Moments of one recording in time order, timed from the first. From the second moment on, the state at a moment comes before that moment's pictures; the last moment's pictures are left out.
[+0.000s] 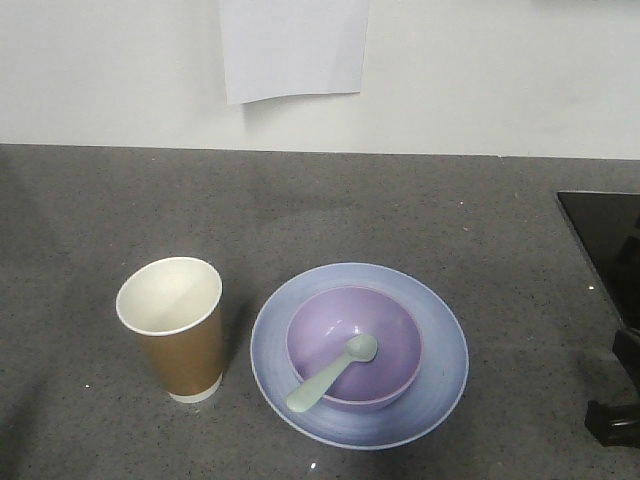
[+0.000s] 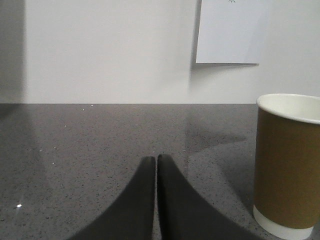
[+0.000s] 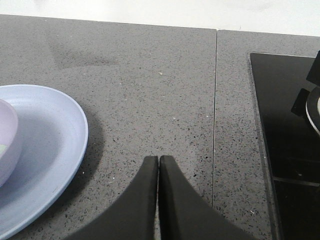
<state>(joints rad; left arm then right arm) -0.09 -0.01 0.02 -0.01 0.08 -0.12 0.36 0.57 -0.33 -0.77 0.35 0.77</state>
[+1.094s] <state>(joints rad) -0.09 -0.01 0.02 -0.01 0.08 -0.12 0.14 0.07 0.03 -0.03 -0.03 0.08</state>
